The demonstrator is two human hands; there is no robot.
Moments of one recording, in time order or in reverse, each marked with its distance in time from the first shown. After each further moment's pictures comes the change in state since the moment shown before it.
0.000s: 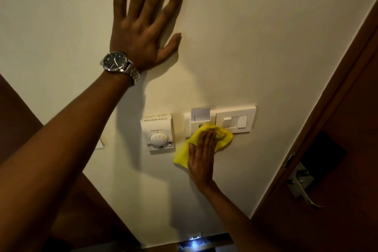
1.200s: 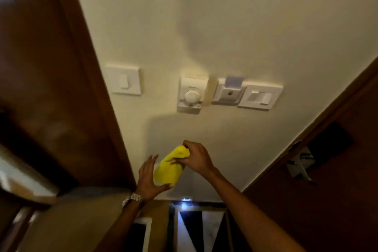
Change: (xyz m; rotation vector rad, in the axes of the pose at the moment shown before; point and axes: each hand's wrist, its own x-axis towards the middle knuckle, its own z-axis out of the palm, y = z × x) left_hand -0.431 0.166 -0.228 -1.007 -1.315 -1.160; right_hand -0.071 -0.068 -0.064 0.199 -1.006 0.039
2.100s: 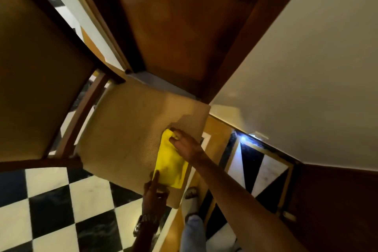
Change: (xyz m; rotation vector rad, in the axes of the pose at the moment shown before) left_hand -0.214 -0.445 0.146 -0.400 0.189 -0.891; right_hand -0.041 -0.019 0.583 0.025 -0.860 0.049
